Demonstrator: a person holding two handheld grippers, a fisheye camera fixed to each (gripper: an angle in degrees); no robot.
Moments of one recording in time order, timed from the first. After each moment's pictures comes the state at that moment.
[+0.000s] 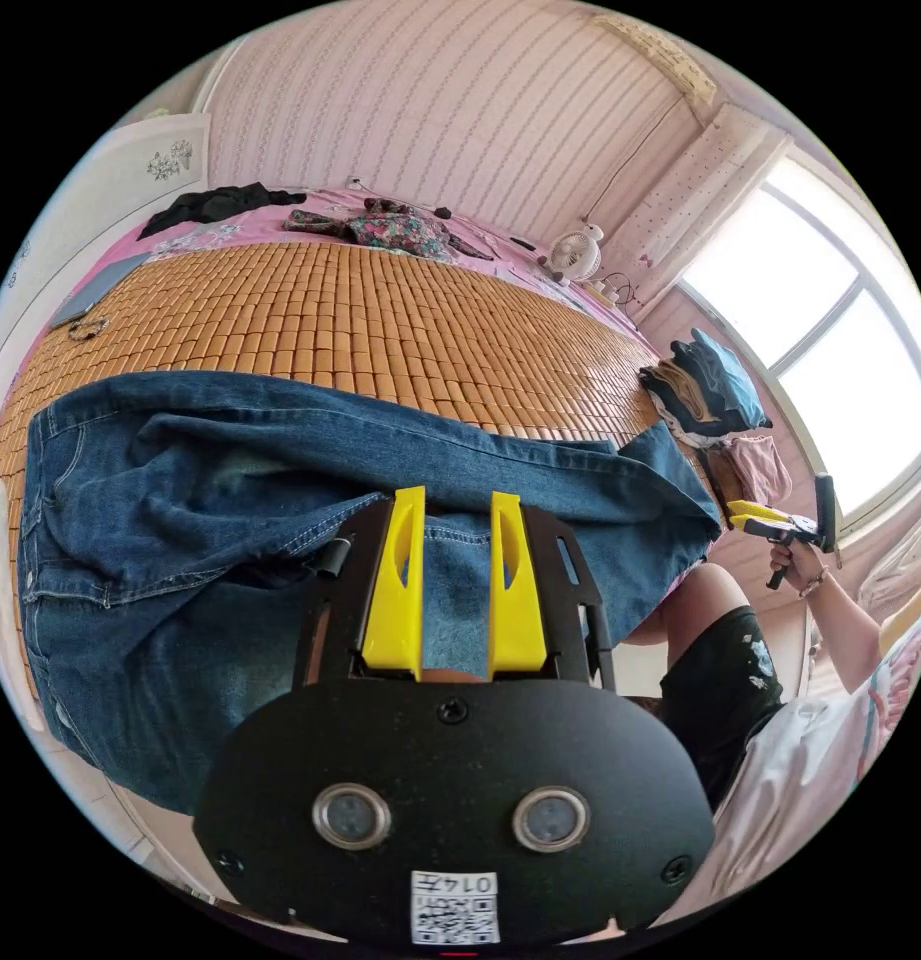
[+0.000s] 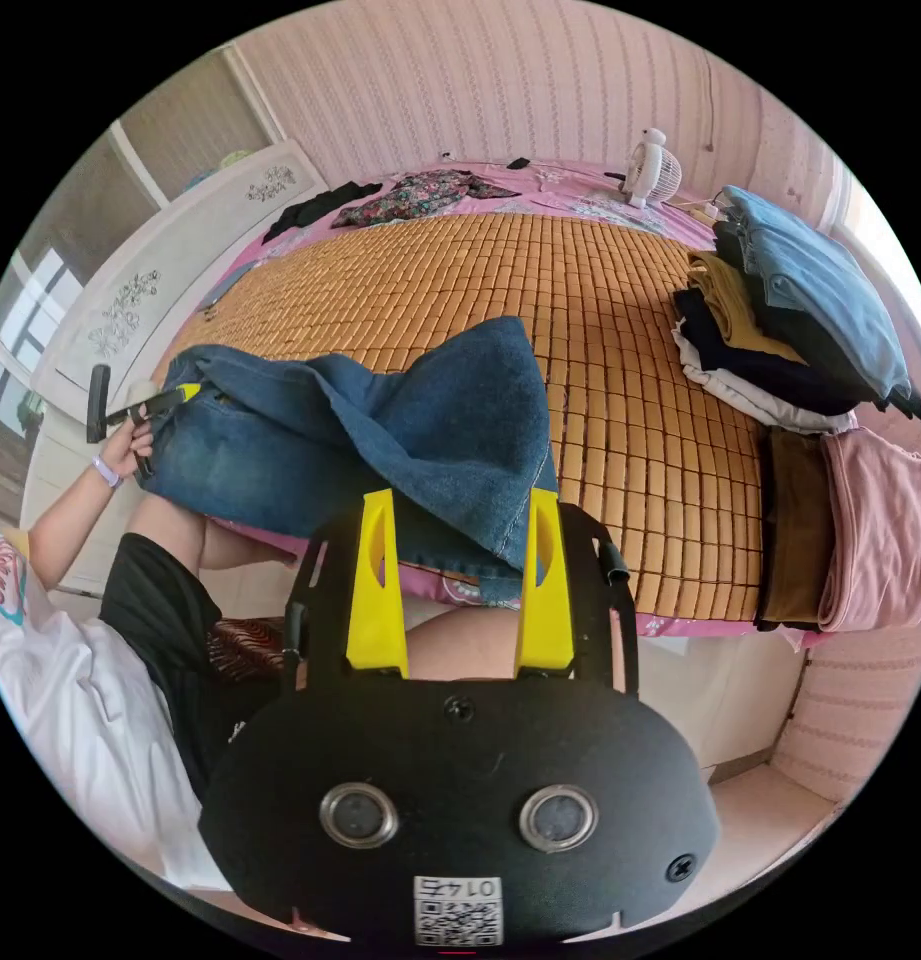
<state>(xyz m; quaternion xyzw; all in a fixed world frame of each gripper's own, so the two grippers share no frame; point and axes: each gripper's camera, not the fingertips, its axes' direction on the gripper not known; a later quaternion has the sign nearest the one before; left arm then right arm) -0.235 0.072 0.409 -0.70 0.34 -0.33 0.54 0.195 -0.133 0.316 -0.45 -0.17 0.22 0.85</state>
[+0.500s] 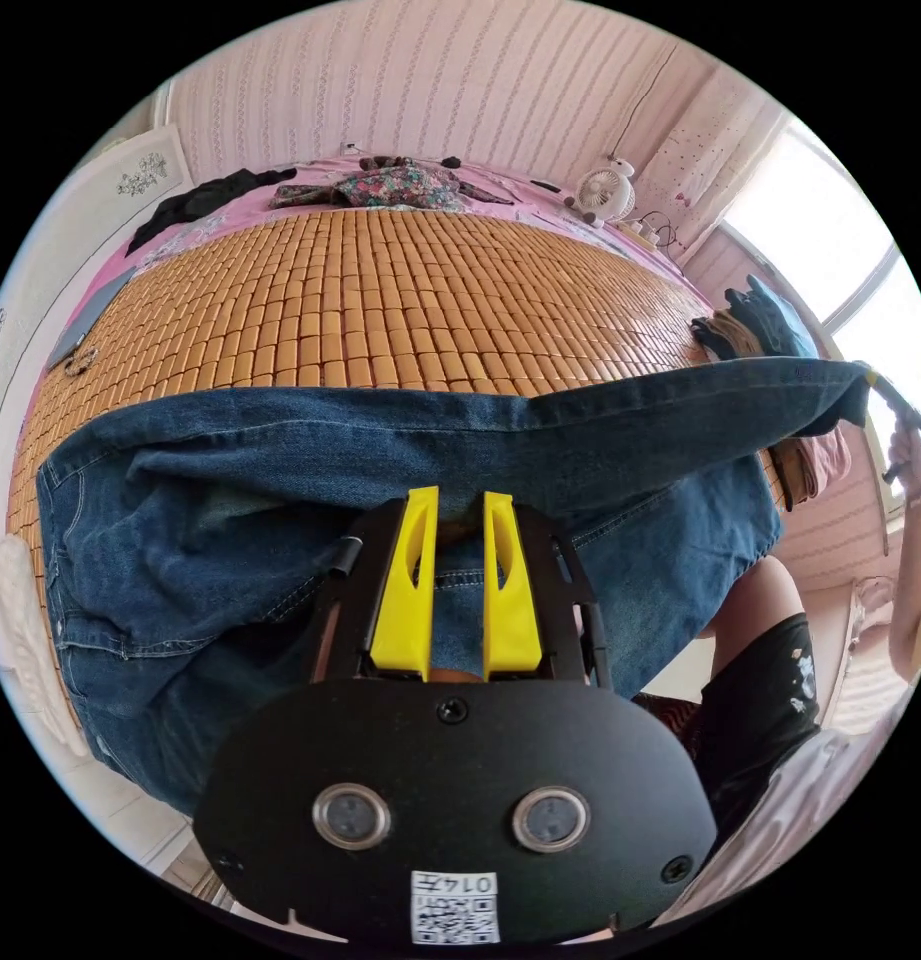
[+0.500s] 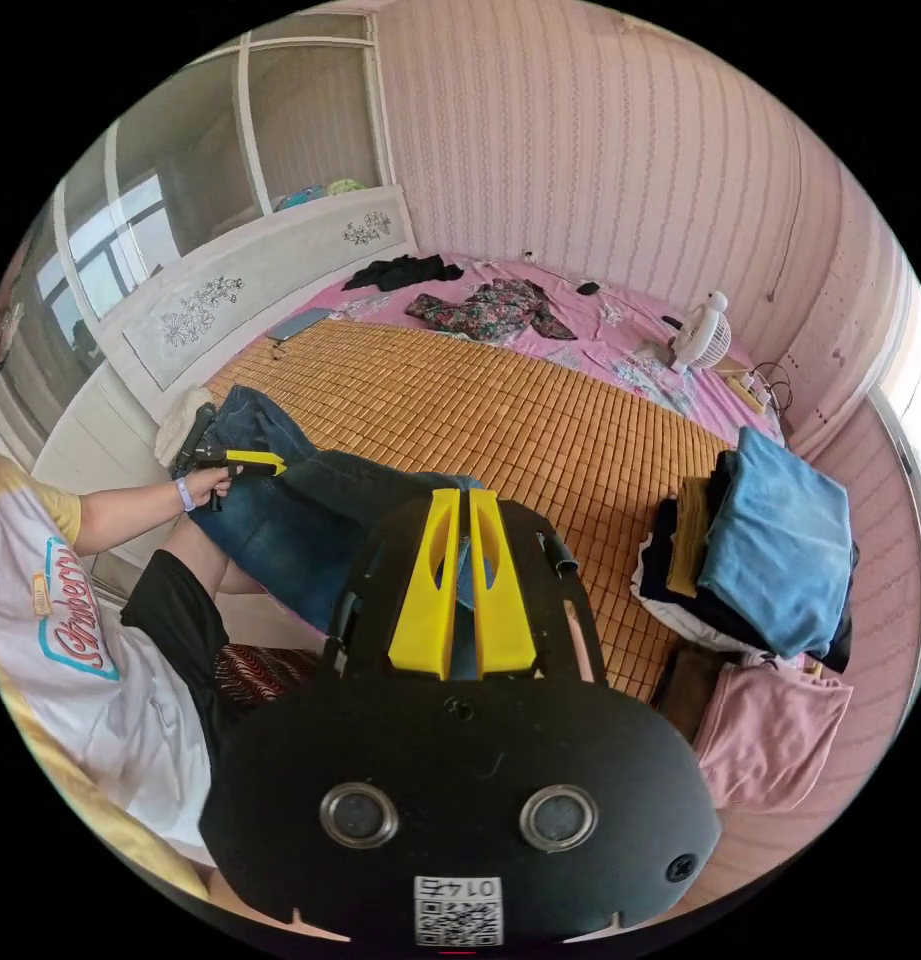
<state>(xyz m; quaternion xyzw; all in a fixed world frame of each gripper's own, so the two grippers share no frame) -0.143 0.099 0.451 -0.73 0.32 -0.26 0.54 0.319 -0.313 0.325 -0.31 -0.19 0.14 0.92</state>
